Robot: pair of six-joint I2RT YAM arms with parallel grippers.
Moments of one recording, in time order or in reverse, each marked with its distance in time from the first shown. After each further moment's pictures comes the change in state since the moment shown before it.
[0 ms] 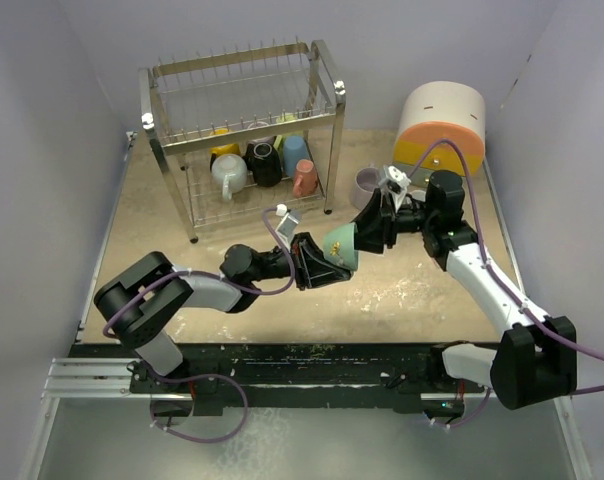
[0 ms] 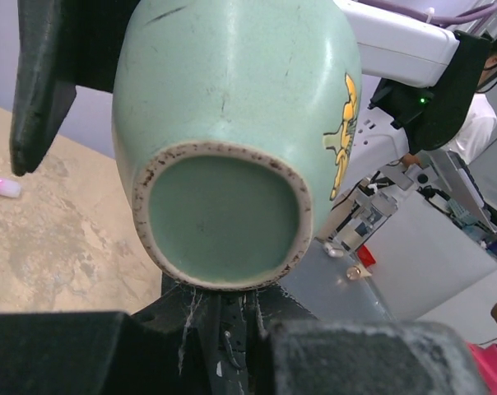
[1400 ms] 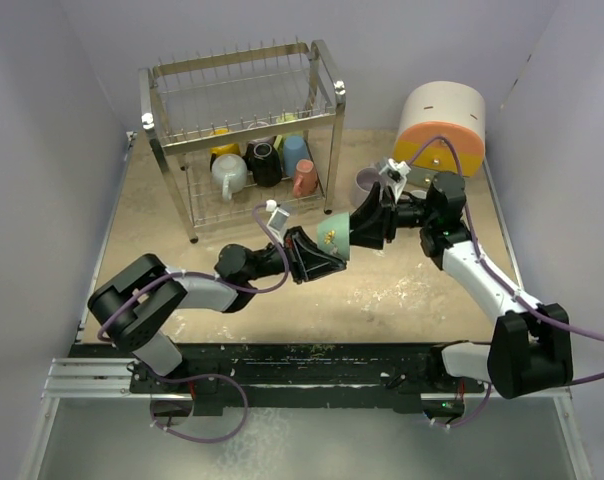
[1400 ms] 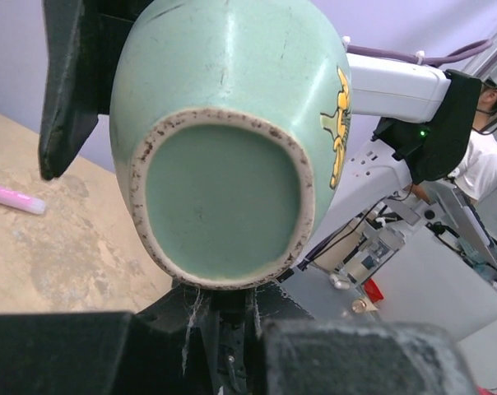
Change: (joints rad) left arm 0.011 -0.021 -0.002 0.005 -0.069 -0.032; right arm 0.000 0.054 -0.051 0.359 -0.004 0.398
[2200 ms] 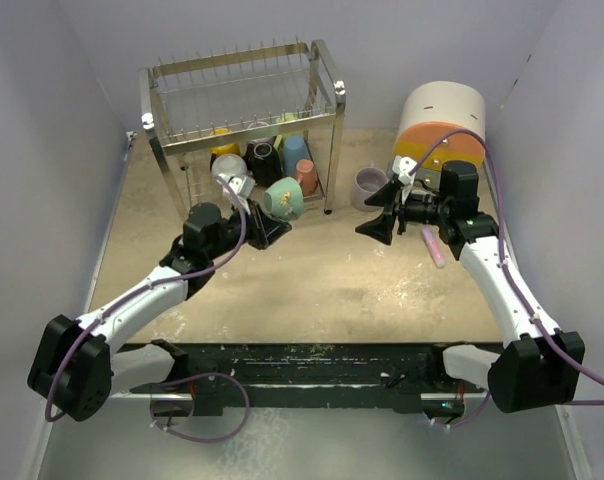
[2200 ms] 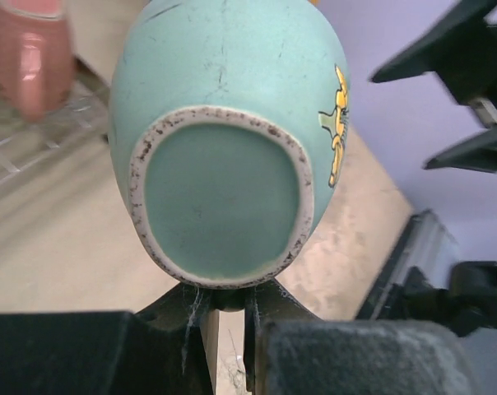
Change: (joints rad) left arm 0.315 -0.459 0.046 -1.066 -0.196 0.379; right arm -0.079 -0.079 0.208 -0.813 0.323 -0.857
